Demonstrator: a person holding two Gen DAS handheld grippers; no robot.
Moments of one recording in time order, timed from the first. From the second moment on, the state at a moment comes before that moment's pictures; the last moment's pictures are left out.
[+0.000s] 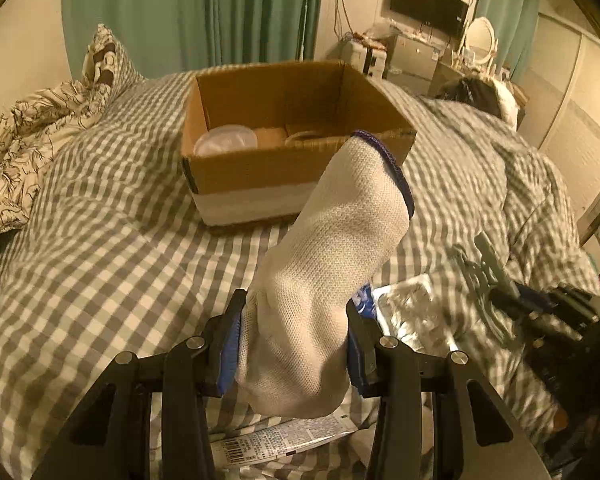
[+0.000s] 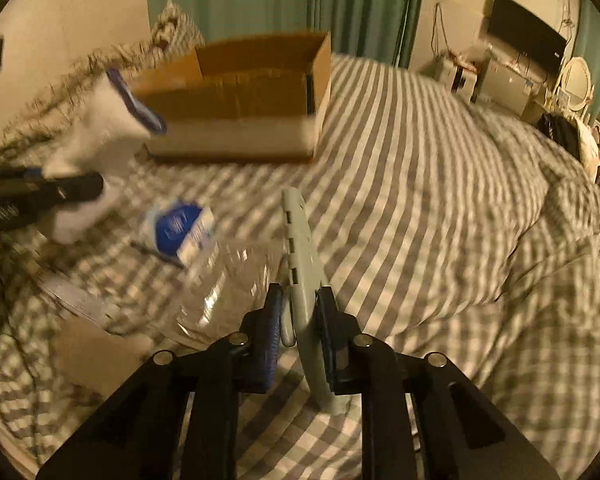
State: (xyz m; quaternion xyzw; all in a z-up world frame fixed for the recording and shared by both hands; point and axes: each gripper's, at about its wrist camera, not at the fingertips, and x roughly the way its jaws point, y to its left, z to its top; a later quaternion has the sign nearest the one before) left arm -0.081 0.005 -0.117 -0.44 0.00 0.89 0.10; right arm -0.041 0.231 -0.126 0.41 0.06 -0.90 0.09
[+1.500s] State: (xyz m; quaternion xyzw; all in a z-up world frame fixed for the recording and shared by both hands) left arm -0.252 -0.020 -0.055 -0.39 -0.03 0.91 0.09; right arm -0.239 0.184 -0.003 0.29 0.00 -0.95 0.13
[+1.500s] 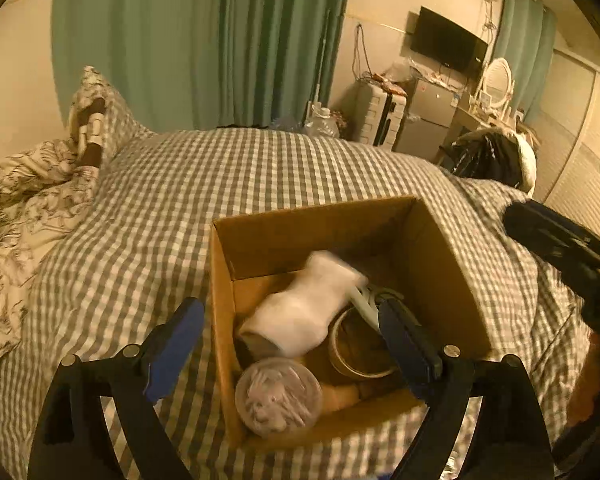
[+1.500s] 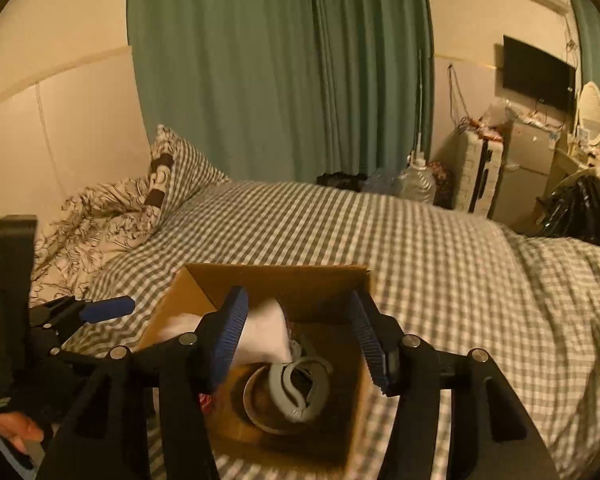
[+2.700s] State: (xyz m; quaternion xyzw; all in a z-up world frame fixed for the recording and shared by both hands) left arm -0.088 -0.021 -0.117 -0.38 0.00 0.92 0.02; right arm -0.073 0.188 -0.109 0.38 0.06 -0.92 0.07
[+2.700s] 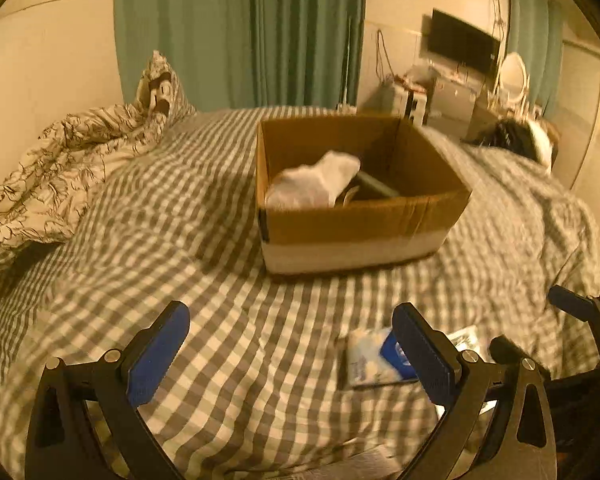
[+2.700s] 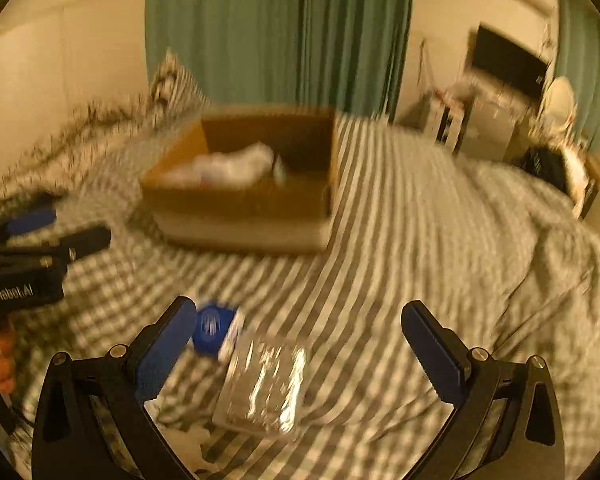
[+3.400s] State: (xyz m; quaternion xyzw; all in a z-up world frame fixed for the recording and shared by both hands) left arm -0.103 -0.012 -0.176 -0.45 0.01 0.89 0.05; right arm -0.083 0.181 -0.182 0.47 0.09 -0.87 0.10
